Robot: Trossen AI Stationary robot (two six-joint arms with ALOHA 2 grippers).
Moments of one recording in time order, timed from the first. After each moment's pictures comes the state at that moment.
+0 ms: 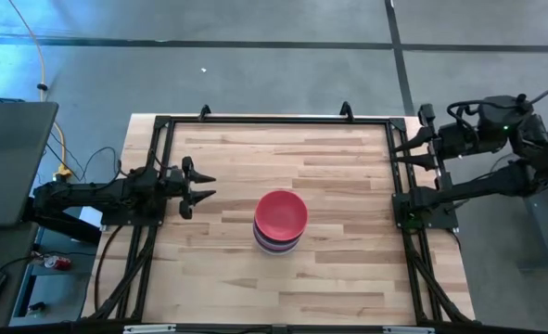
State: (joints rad) left arm 0.22 0.20 0.01 0.13 0.01 -0.08; right arm -0.05 0.82 1.57 -1.01 -0.15 -0.24
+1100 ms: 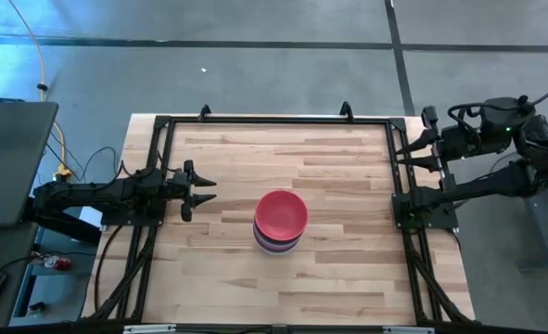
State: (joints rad) left arm 0.22 0.20 0.01 0.01 0.02 -0.08; right arm -0.05 0.81 1.57 -1.06 -0.15 -0.24
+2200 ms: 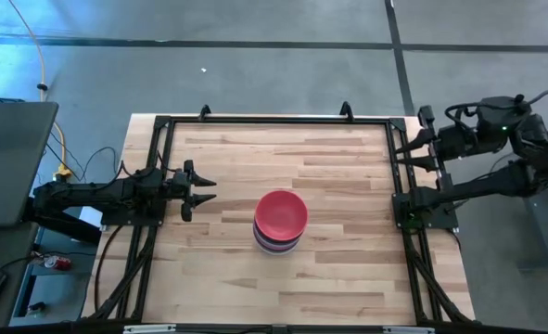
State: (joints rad) left arm 0.22 0.20 0.01 0.01 0.01 -0.08; right arm -0.05 0.83 1.57 -1.04 -0.17 -0.27
